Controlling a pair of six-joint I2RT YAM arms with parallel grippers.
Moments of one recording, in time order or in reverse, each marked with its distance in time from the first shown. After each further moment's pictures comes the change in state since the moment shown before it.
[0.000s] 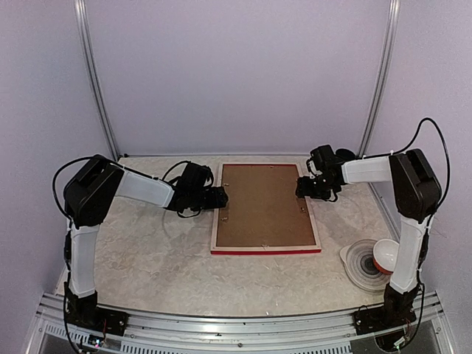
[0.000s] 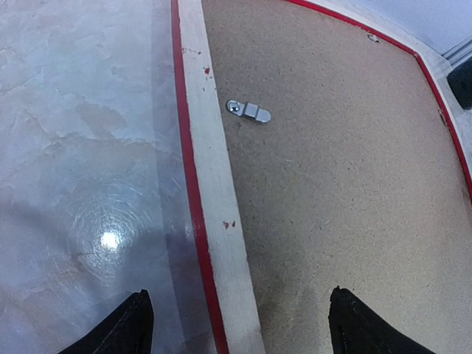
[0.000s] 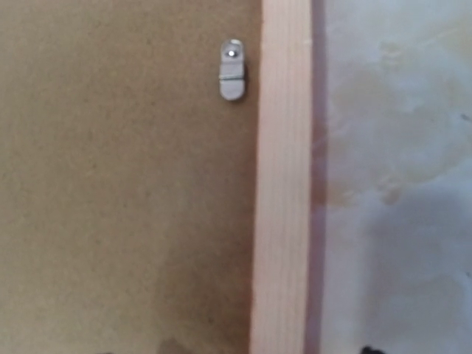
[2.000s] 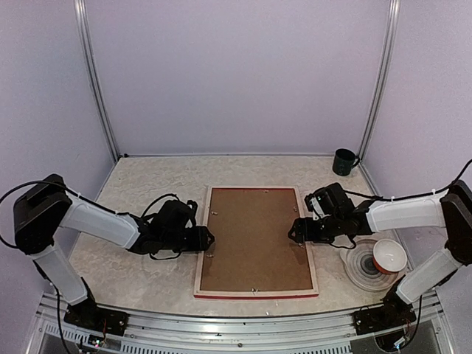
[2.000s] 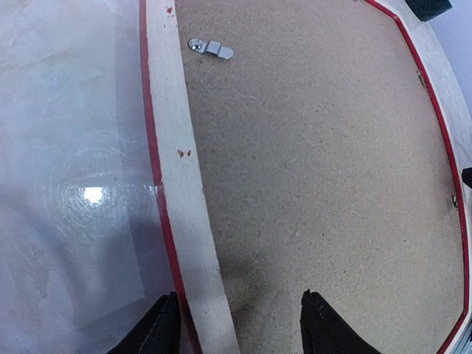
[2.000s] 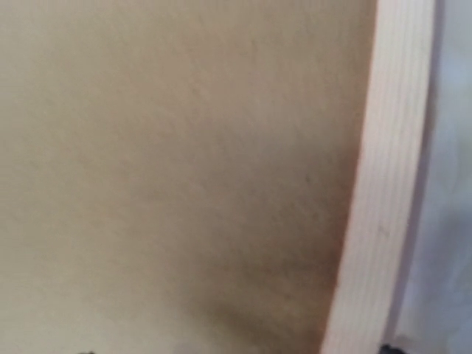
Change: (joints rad) left arm -0.214 -0.445 -0.606 0.084 -0.027 -0.172; right arm 0.284 -0.506 -0.620 0.112 -0.086 0.214
